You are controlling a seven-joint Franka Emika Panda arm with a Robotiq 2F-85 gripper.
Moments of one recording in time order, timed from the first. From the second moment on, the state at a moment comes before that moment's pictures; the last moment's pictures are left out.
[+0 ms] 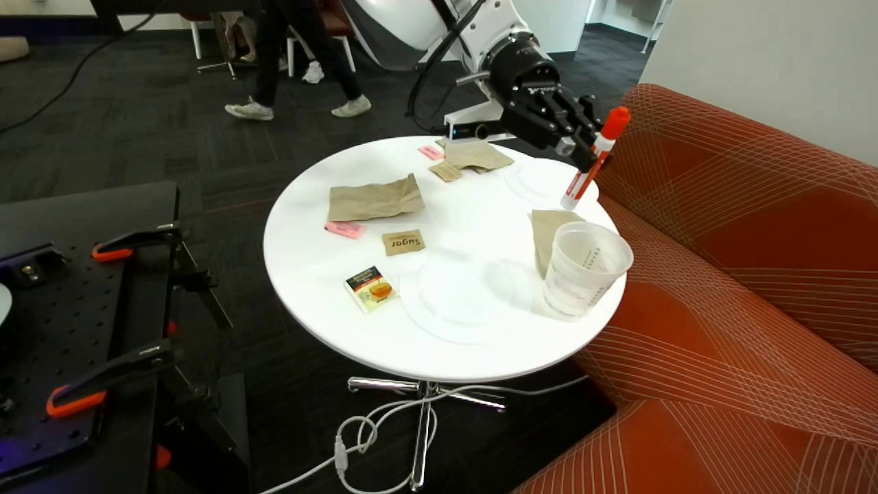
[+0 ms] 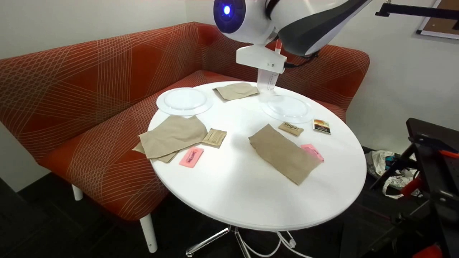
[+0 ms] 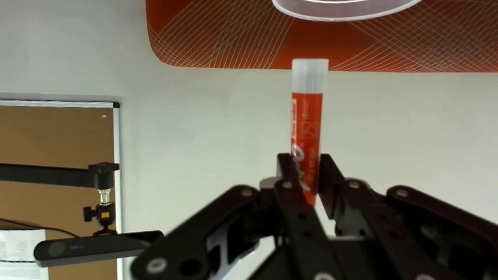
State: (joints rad) arm 0.16 0.74 -0.04 -1.63 -1.29 1.67 2.33
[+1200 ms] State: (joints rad) arm 0.09 0.85 -0.04 -1.45 -1.24 1.67 2.29
